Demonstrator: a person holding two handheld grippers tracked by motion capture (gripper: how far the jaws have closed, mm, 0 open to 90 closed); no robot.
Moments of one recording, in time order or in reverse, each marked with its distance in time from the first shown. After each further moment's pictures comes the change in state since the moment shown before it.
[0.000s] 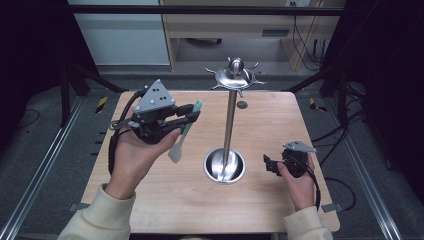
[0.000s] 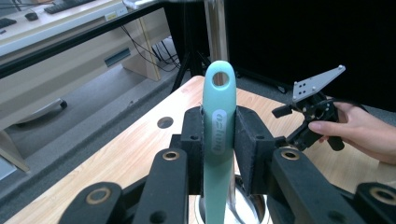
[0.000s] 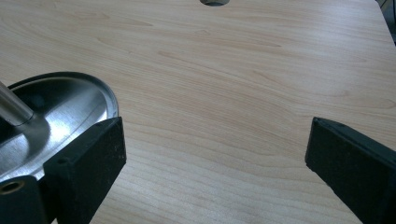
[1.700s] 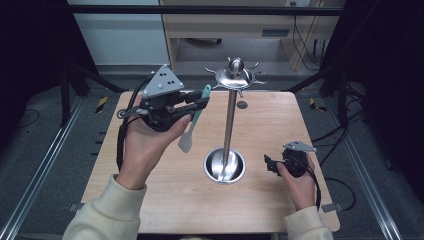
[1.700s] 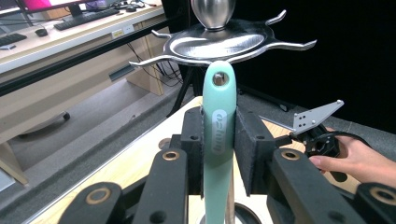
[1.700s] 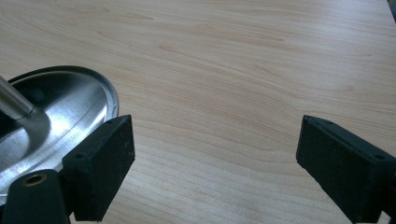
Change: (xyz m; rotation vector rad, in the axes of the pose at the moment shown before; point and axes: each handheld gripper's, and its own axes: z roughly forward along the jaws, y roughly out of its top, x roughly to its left) left arm -0.002 0.026 0.010 -0.055 0.011 -0.027; right arm -0.002 -0.001 0.001 0.017 0.010 -0.007
